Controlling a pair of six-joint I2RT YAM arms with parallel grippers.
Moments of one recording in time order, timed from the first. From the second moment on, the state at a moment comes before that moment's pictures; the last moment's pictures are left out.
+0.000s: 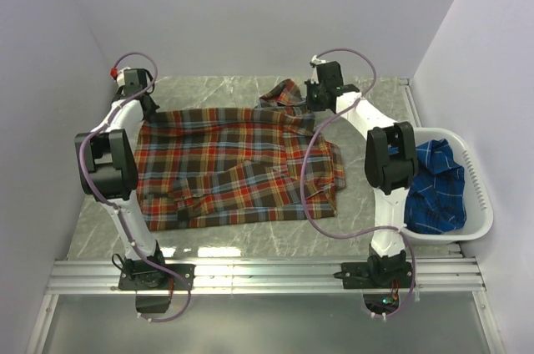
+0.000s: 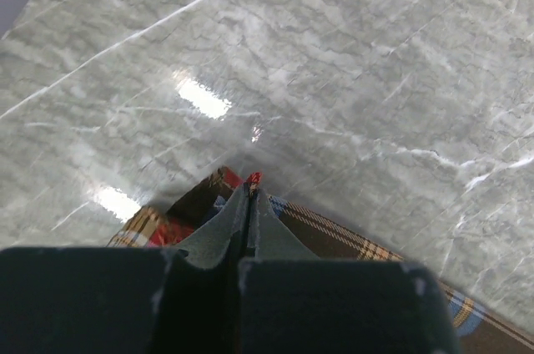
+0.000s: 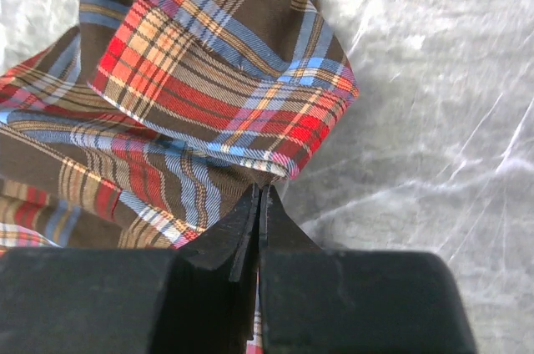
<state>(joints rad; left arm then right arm) 0.13 1.97 1.52 -0.32 -0.29 -0.45 0.26 2.11 1.73 -0.38 -0.06 0.17</state>
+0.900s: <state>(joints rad) 0.13 1.80 1.18 -0.24 -0.37 -0.68 0.31 1.95 1.35 -0.28 0.04 0.37</state>
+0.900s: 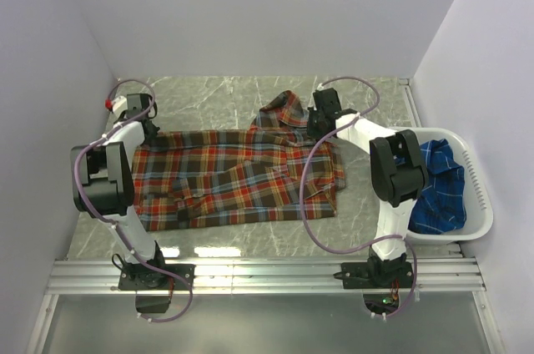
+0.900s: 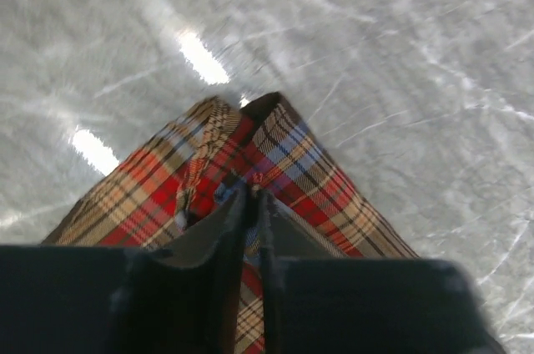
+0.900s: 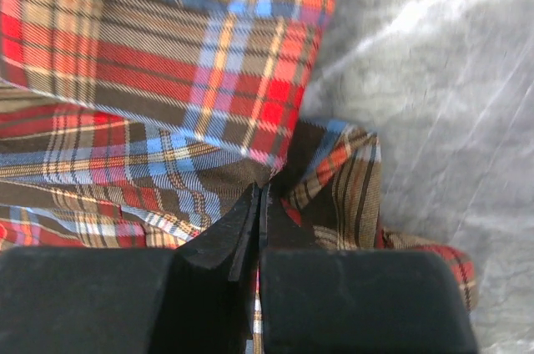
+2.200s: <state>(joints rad) 0.08 1.51 1.00 -0.41 -0.29 -0.67 0.58 2.22 1.76 -0.45 0.40 -0.24</state>
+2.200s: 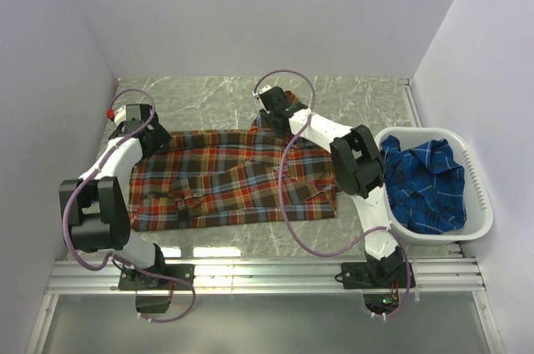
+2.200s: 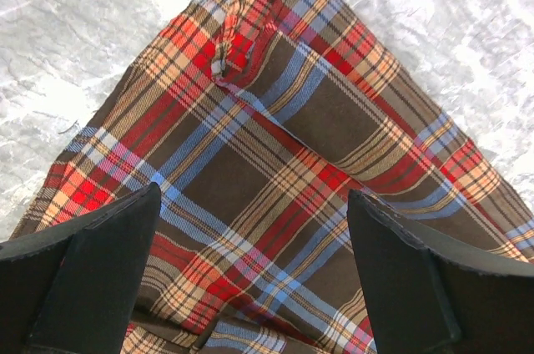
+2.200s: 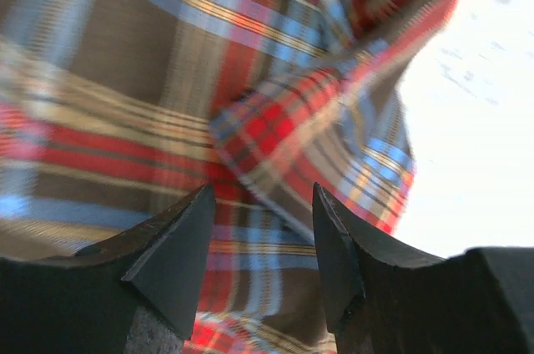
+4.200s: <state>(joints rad) 0.09 1.41 1.02 -0.41 -0.31 -0.67 1.13 1.18 1.33 -0.93 0.20 0.12</state>
